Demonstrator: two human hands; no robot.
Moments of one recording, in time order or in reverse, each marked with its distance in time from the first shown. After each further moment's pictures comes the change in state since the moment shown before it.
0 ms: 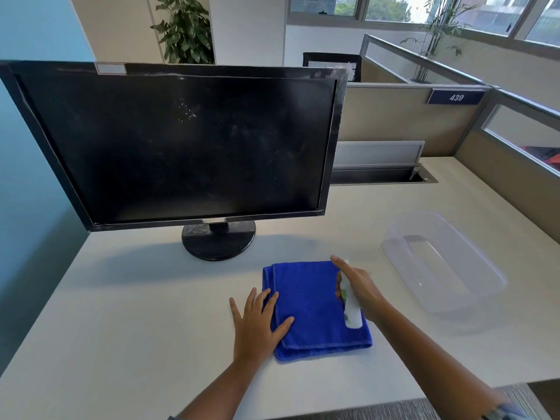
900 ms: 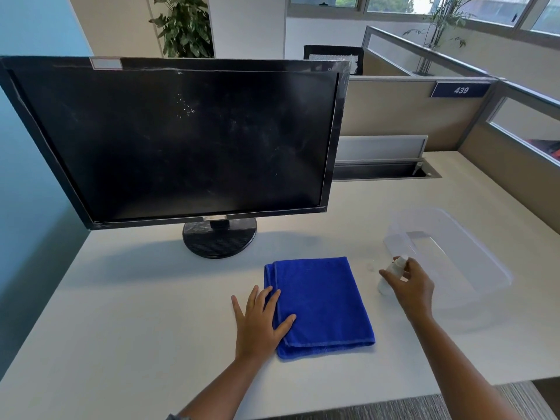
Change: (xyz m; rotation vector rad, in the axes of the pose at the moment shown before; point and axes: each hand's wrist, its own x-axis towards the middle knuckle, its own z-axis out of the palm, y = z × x) left_hand 0.001 0.000 0.000 -0.024 0.019 0.011; right_hand 0.030 0.048 -0.078 -0.287 0.591 -0.512
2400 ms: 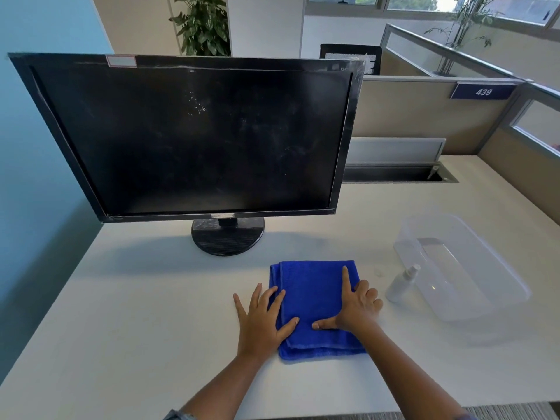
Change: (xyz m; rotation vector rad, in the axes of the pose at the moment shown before) left_hand 0.003 -0.001 0.001 0.022 -0.009 0.003; right_hand -0.052 -0.052 0.069 -0.987 -0.698 0.027
